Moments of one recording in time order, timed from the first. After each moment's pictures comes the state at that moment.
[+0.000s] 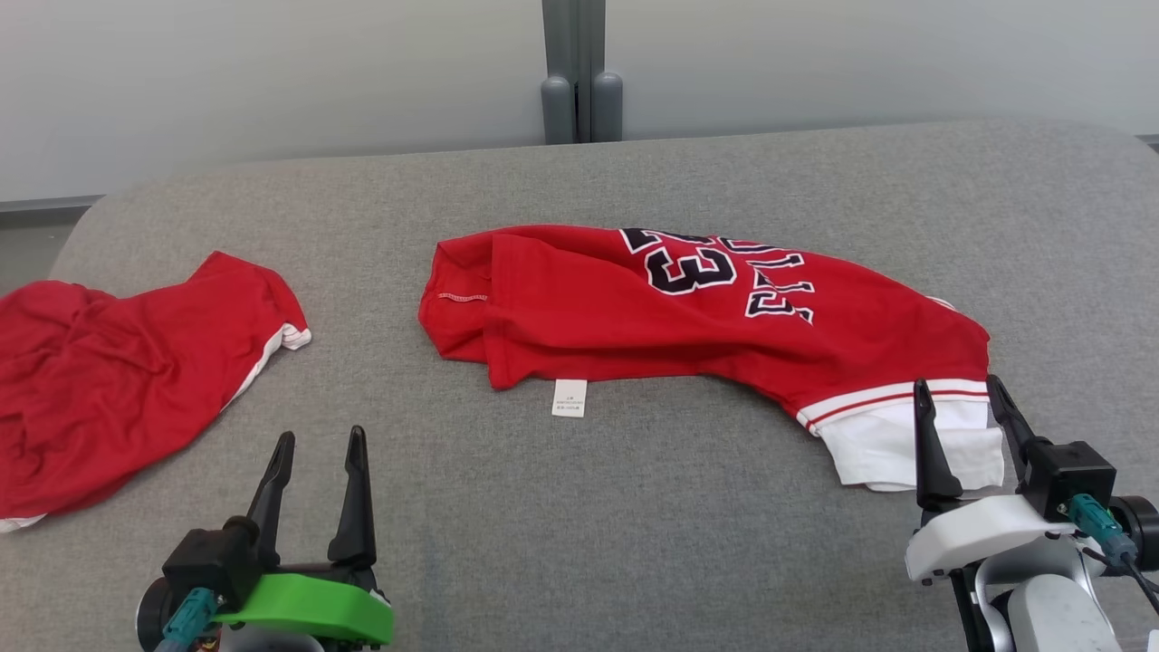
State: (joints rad) left arm -0.02 0.05 -0.07 0.21 -0.29 -0.12 -0.26; right arm -0.09 -0.05 -0.11 0.27 0.04 0.13 -0.25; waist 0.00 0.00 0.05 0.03
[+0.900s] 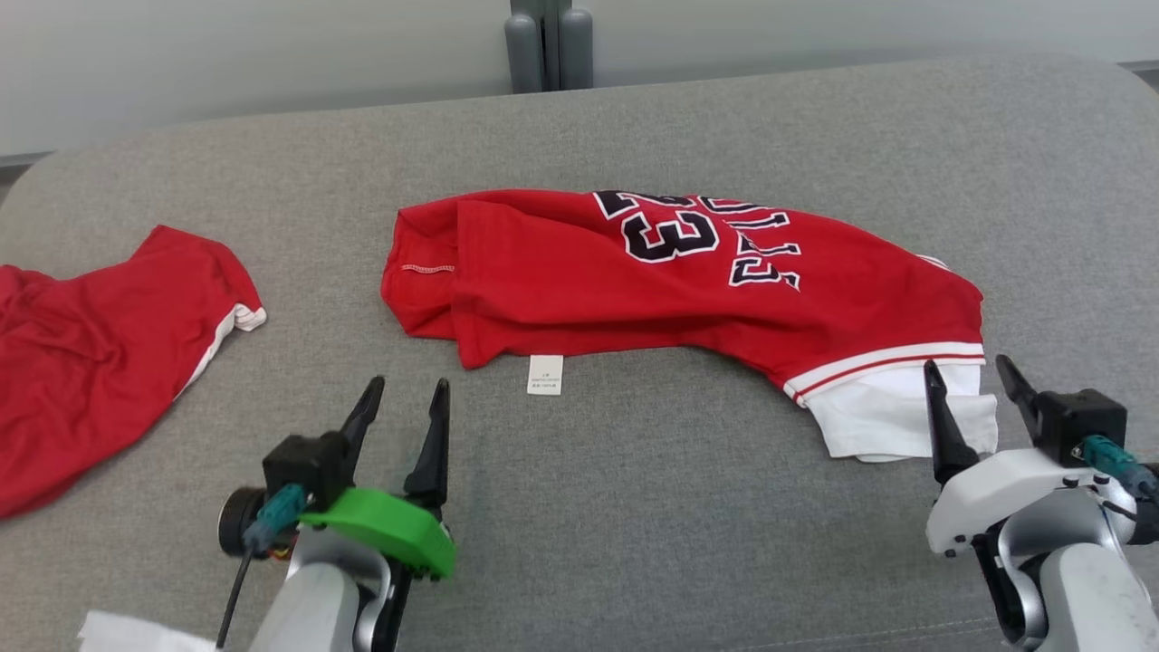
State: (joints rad) left arm -0.22 0.05 -0.21 0.45 -0.30 -0.12 -0.25; right arm -0.11 -0.08 -0.10 0.16 0.04 0.13 -0.01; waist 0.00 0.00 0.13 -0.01
